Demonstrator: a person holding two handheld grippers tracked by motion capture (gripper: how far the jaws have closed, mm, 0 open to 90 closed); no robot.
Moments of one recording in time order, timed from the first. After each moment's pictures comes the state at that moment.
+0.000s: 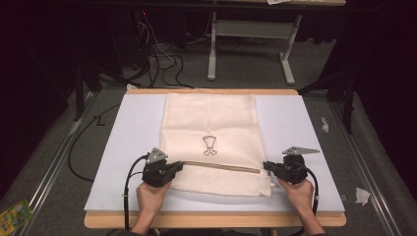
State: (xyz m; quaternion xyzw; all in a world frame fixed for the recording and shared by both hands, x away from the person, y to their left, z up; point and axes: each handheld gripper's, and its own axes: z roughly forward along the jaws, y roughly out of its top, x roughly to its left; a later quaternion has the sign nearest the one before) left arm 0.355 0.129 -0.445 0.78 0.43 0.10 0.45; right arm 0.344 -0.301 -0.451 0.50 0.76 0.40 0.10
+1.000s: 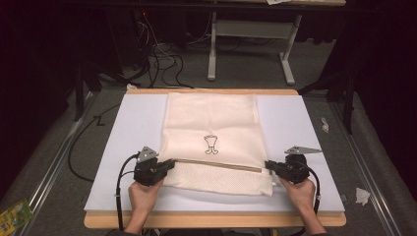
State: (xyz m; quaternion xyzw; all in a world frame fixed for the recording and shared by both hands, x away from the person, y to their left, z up) left arm 0.357 0.146 -0.442 0.77 0.44 0.11 0.45; right arm 0.344 -0.306 -0.450 0.50 0.76 0.40 0.11
